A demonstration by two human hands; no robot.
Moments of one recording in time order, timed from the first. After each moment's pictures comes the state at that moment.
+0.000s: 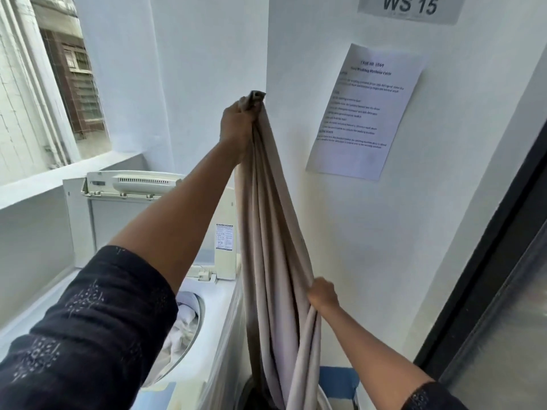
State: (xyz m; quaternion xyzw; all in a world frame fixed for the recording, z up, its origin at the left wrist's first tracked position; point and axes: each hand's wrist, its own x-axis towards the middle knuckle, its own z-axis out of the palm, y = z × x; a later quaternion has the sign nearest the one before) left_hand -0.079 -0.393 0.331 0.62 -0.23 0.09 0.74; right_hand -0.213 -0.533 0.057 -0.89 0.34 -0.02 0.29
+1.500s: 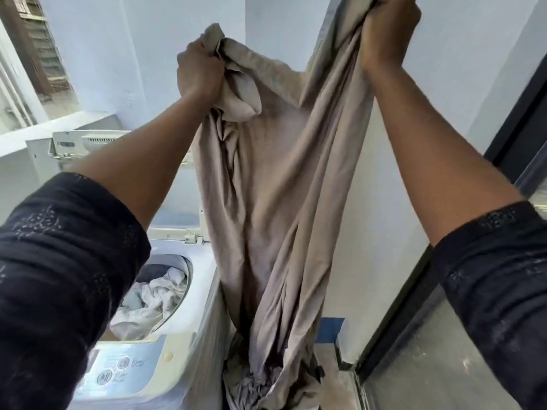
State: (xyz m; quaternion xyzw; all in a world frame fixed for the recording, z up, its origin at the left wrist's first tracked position) left_hand -0.101 -0.378 0.334 0.81 -0.11 0.25 0.53; right_hand -0.213 -0.576 0.387 -0.77 0.22 -0.57 0.18
